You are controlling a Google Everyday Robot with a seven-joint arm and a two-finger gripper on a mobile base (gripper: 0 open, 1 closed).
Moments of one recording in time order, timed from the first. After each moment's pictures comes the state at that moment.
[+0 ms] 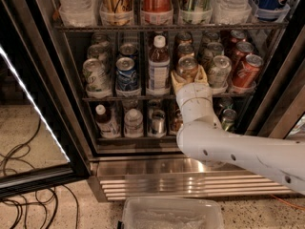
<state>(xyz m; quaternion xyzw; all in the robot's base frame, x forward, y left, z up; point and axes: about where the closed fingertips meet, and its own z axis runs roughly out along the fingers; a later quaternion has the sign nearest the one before) 0.657 -0.127 0.855 -0.07 0.68 -0.08 0.73</state>
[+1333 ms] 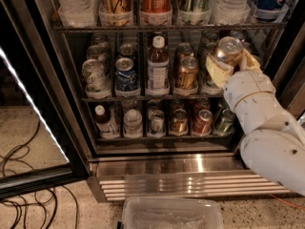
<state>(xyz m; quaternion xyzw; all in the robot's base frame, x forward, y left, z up) 0.585 -0.201 0.955 -0.08 0.63 -0.02 0.77</state>
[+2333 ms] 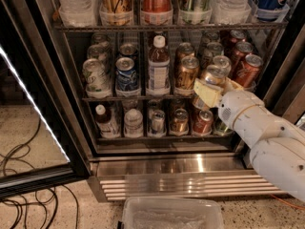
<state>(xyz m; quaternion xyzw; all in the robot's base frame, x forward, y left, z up) 0.582 -0.179 0.879 -0.08 0.71 0.14 0.68</state>
